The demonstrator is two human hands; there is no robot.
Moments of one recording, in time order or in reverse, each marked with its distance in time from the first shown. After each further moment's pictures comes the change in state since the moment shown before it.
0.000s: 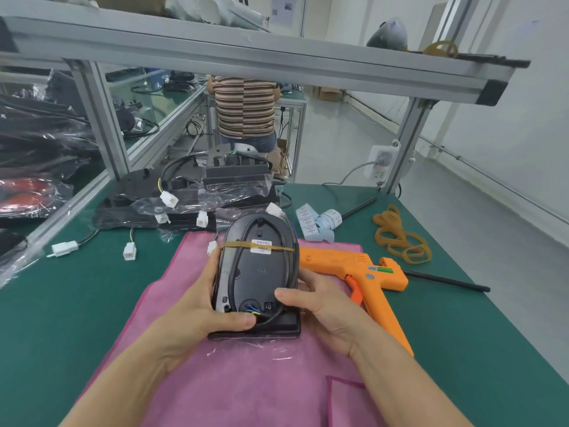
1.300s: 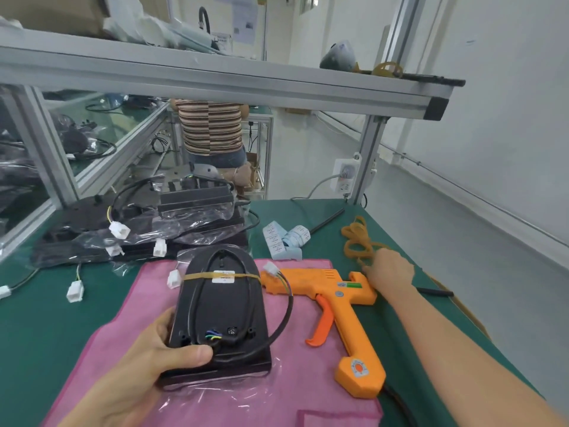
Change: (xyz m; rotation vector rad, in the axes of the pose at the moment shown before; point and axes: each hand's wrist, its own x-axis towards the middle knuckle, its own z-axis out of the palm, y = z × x) left_hand 0.002 0.004 0.005 -0.263 0.090 -0.230; right_hand 0.051 -0.058 -0.185 -1.603 0.984 0.288
